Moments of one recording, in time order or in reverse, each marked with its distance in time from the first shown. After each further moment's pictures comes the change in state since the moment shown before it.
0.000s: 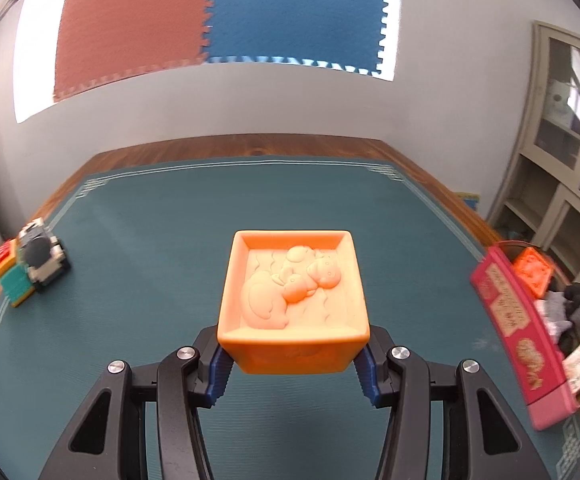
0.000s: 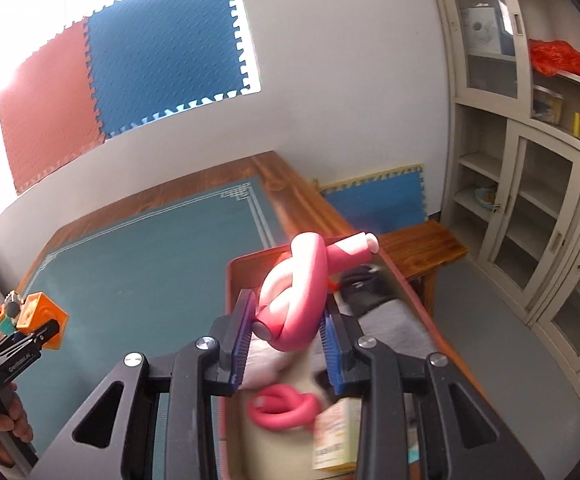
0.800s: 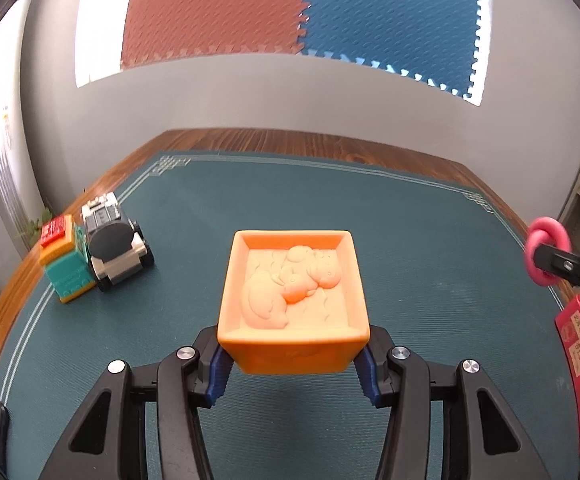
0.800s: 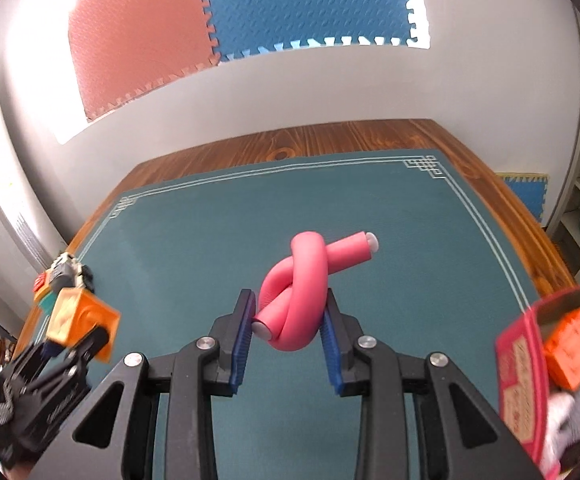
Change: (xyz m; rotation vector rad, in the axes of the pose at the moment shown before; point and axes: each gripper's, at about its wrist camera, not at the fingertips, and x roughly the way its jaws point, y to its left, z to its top) left arm 0.023 0.128 0.006 -0.145 -0.018 0.179; right arm 0.120 0.216 0.006 -0.190 0.163 0.285
